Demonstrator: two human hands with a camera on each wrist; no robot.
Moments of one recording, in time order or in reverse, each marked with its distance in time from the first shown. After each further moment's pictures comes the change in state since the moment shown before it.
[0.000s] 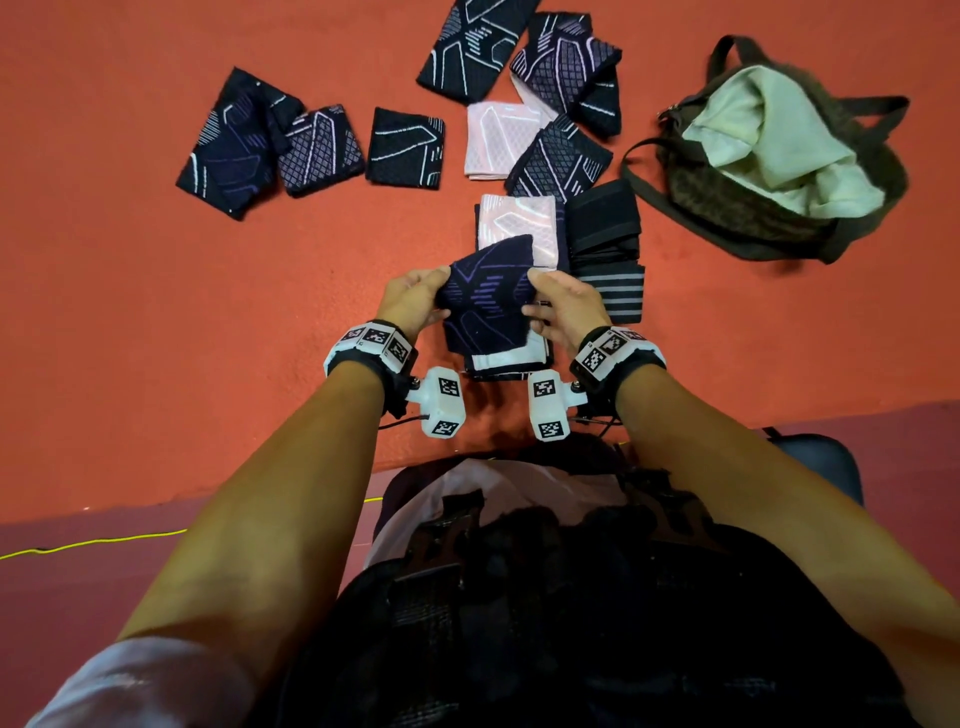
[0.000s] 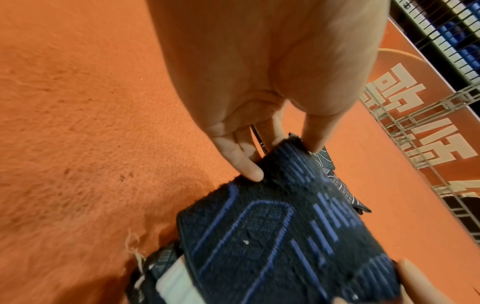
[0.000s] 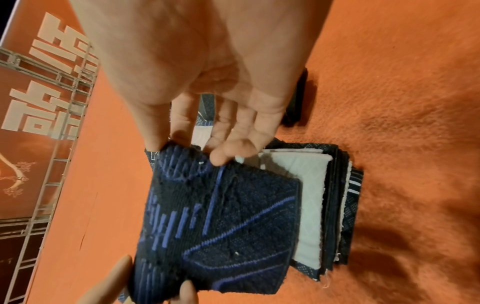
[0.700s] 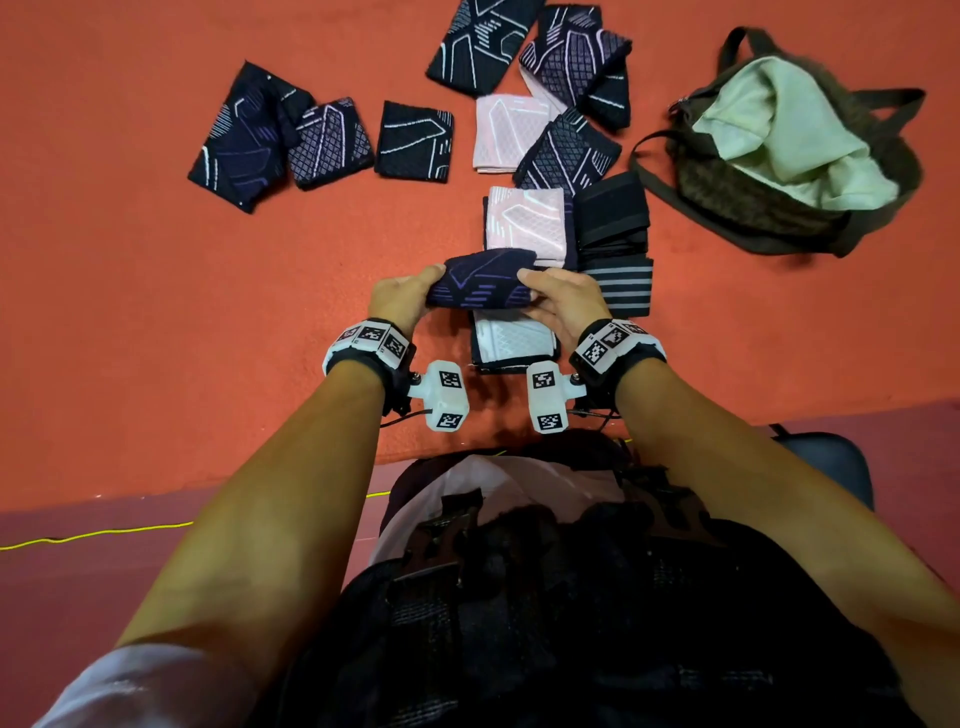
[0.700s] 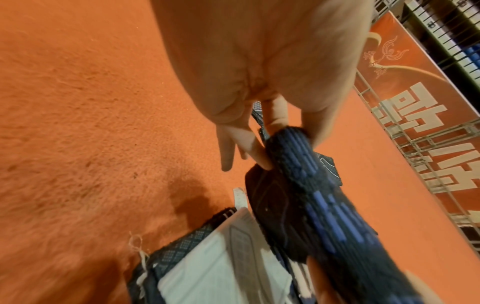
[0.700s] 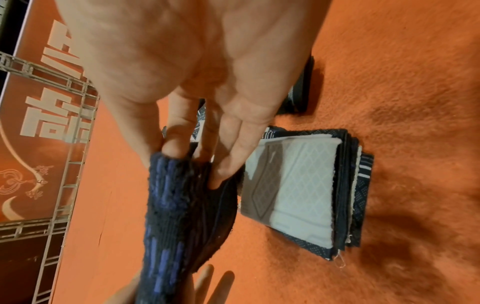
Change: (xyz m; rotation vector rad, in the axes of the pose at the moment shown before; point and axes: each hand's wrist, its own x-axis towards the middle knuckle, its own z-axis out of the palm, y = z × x) left_hand -0.005 -0.010 -0.024 0.010 0.132 -0.006; right_hand -0.009 -0.003 0.012 0.161 -0.093 -0.039
